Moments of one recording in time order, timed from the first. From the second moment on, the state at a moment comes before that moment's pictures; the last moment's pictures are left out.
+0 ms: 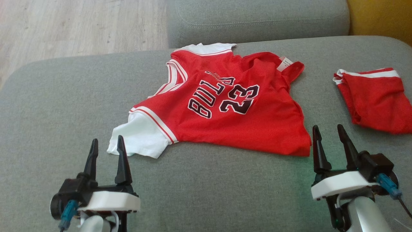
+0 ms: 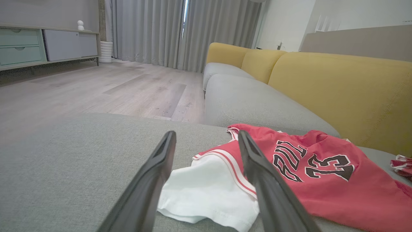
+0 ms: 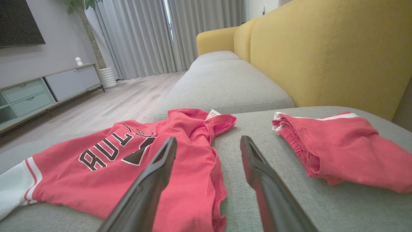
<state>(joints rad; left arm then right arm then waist) -0.07 0.11 -0.19 0.25 -0.36 0.05 -0.25 -0.10 -0.05 0.01 0.36 0.15 0.12 -0.25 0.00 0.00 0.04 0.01</state>
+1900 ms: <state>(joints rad) -0.12 0.05 -0.15 0.35 -0.29 -0.03 -0.25 -0.32 -0.05 -0.08 0.83 0.13 0.12 -0.22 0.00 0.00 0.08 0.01</state>
